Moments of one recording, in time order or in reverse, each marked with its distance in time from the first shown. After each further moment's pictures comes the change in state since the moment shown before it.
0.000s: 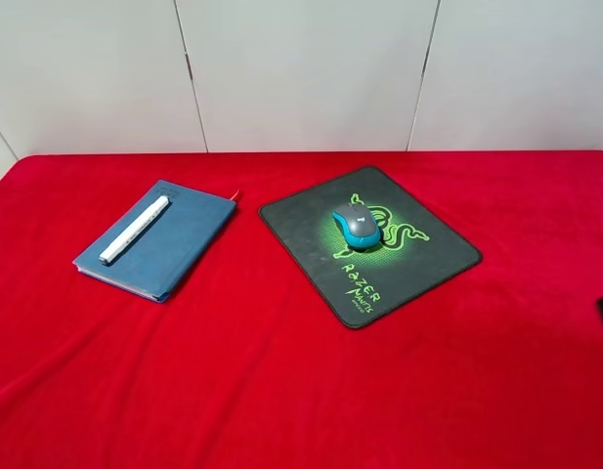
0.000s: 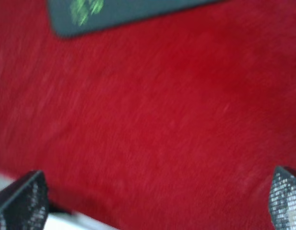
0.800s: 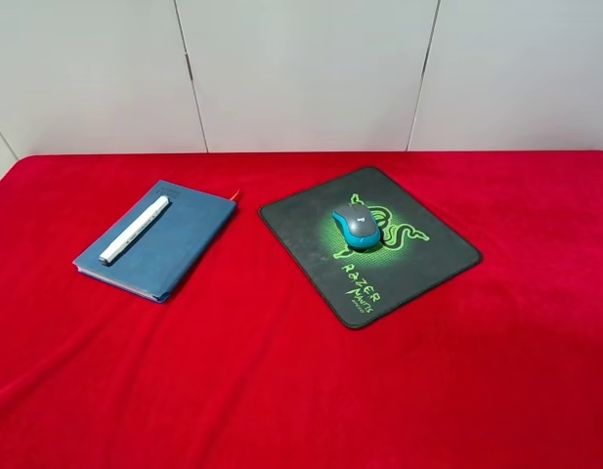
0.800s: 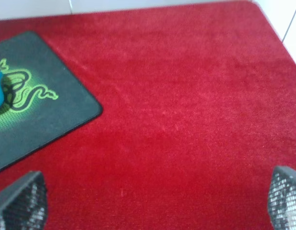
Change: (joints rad) left arm 0.000 0.000 0.000 0.000 0.000 0.000; right arm -0.509 -0.635 0.239 0.000 -0.143 -0.123
